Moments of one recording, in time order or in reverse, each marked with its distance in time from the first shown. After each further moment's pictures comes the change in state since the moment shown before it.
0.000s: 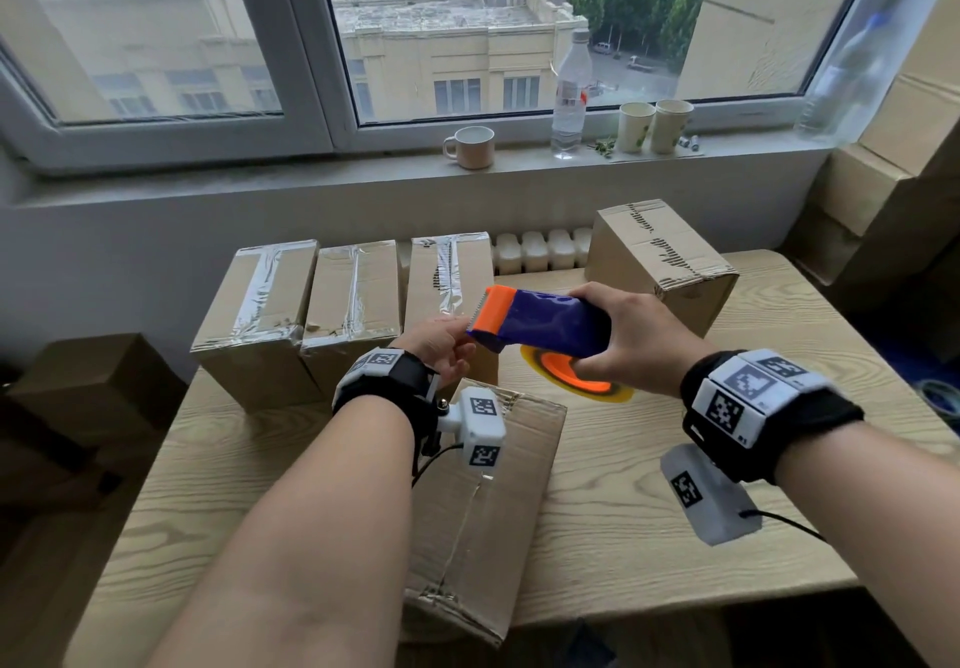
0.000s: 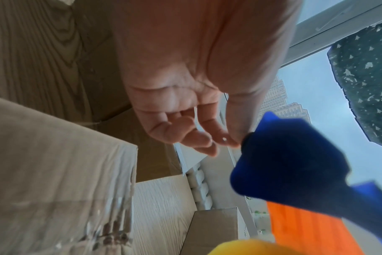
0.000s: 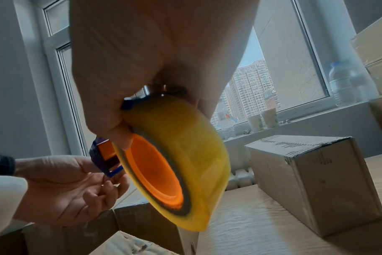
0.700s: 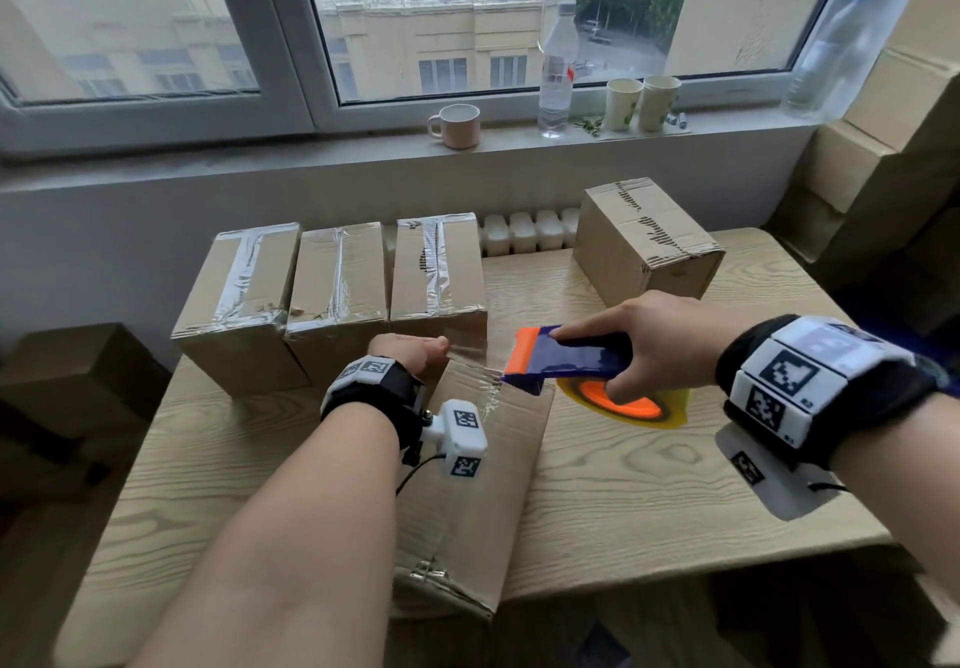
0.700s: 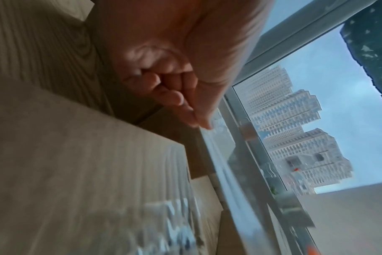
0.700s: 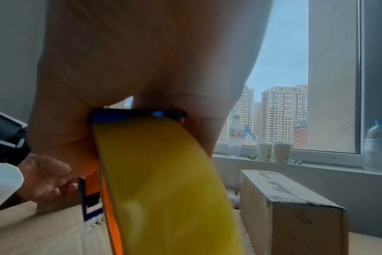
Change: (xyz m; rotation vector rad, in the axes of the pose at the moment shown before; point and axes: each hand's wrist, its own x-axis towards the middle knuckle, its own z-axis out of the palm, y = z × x) left_hand 0.009 -0.029 -0.028 0.487 0.366 -0.027; right_hand -0.022 0.003 -0.024 -0.426 -0.306 0.003
